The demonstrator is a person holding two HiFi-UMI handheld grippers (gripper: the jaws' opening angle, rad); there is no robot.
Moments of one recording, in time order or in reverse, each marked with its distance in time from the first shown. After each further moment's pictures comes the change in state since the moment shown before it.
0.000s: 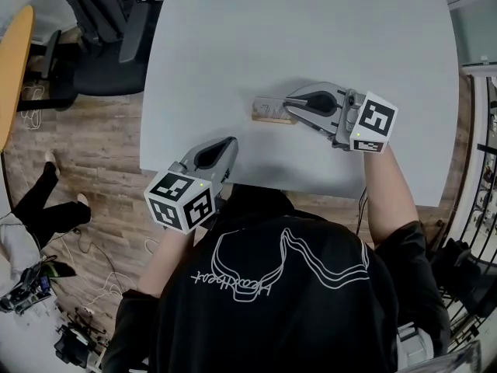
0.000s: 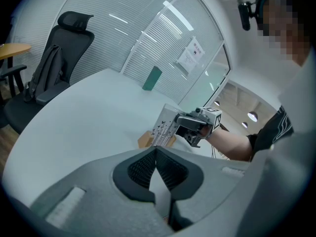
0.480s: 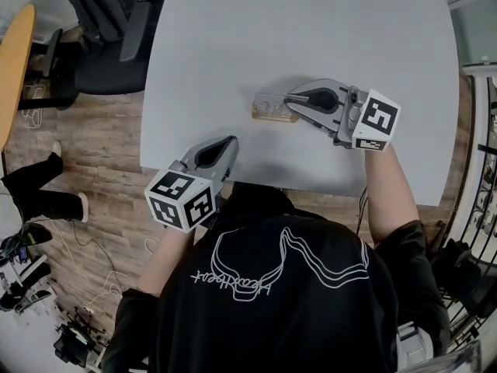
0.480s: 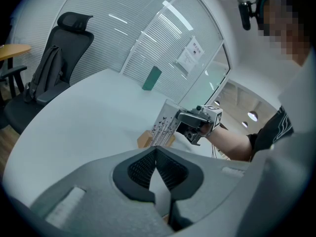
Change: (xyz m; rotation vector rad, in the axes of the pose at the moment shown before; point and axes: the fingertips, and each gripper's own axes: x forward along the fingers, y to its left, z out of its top) left arm -0.001 0.000 -0.005 0.006 0.001 0.003; right arm 0.000 0.003 0.006 -0.028 -0.021 0.003
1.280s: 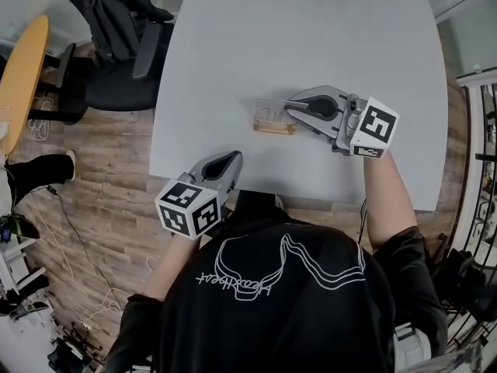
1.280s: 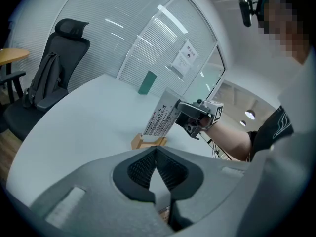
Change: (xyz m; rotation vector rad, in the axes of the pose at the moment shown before) left arm -0.023 -0.026 0.004 0.035 -0.043 -0.018; right arm -0.007 0.019 0.053 -0.113 -0.011 -0.048
